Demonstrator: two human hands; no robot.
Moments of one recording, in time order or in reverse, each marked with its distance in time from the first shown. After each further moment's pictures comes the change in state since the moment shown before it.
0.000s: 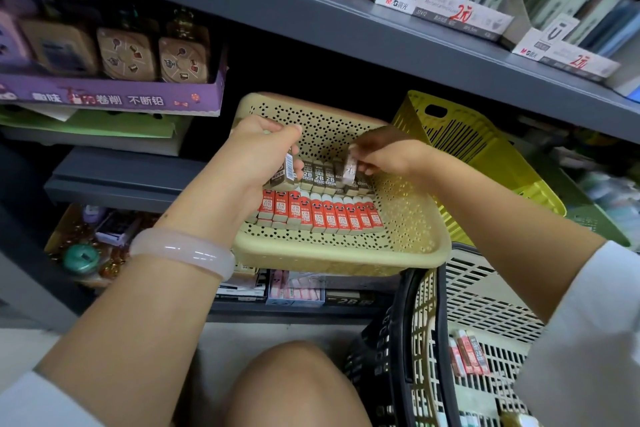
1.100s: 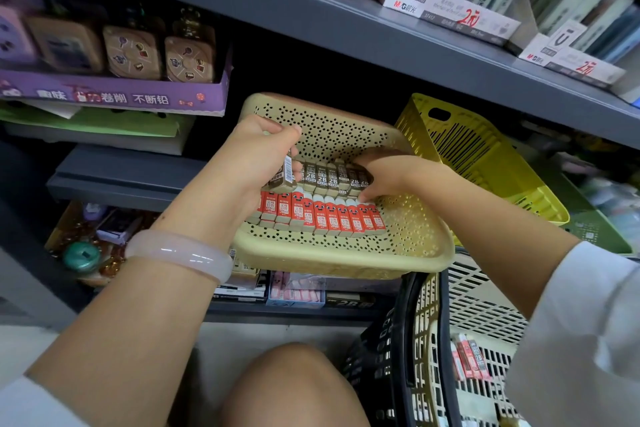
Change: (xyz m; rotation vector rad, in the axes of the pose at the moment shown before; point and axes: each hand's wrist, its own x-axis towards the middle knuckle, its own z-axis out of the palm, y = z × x) left_hand 0.001 -0.002 -0.006 0.011 -0.007 0.022; right_hand 0.023 0.020 0.014 -0.713 -0.176 -0.071
